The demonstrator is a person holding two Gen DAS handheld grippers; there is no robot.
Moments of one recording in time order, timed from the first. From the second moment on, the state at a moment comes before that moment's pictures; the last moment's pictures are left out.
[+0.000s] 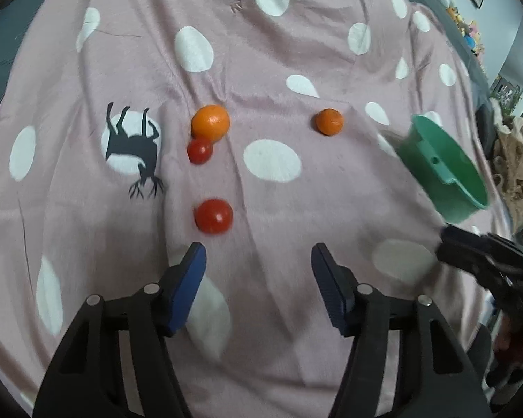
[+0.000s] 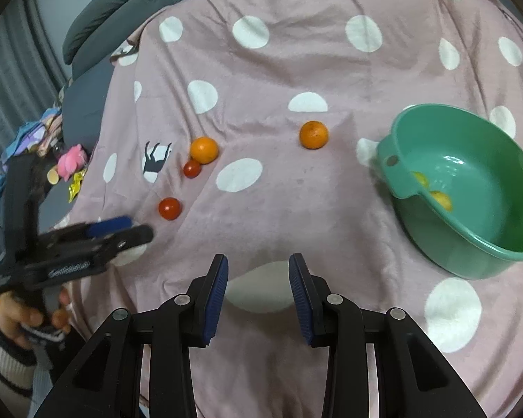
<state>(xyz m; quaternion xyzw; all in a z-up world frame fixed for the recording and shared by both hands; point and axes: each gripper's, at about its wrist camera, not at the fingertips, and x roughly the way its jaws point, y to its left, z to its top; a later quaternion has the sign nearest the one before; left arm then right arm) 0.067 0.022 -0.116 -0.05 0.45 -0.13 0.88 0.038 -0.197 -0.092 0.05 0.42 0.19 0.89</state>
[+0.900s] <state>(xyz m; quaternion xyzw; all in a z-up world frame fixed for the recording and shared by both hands) 0.138 0.035 -0.130 -0.04 0.46 -0.11 0.88 0.118 -0.153 -0.101 0.03 0.43 0.26 0.86</state>
